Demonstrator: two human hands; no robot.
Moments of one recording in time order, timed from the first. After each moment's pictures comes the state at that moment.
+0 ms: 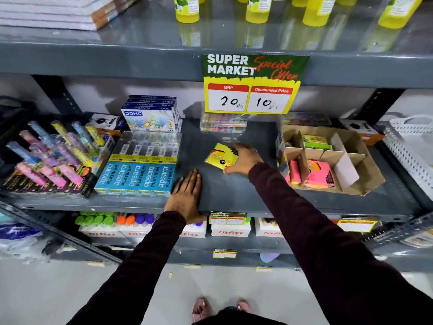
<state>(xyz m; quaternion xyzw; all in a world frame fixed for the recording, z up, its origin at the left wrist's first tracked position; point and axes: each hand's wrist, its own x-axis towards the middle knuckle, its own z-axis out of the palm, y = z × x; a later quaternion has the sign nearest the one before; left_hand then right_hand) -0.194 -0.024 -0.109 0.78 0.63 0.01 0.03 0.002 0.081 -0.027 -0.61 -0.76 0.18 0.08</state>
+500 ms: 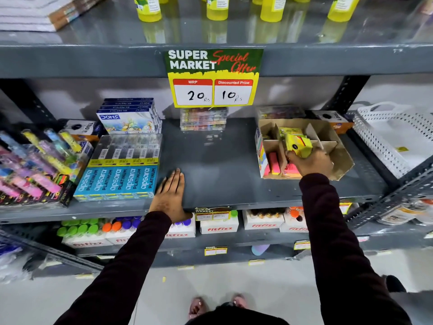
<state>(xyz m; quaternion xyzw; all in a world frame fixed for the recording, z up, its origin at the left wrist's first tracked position) -0.193 -0.026 -0.109 0.78 0.63 0.00 0.03 0.166 0.016 -0.008 -0.85 -0.45 0.07 0.29</state>
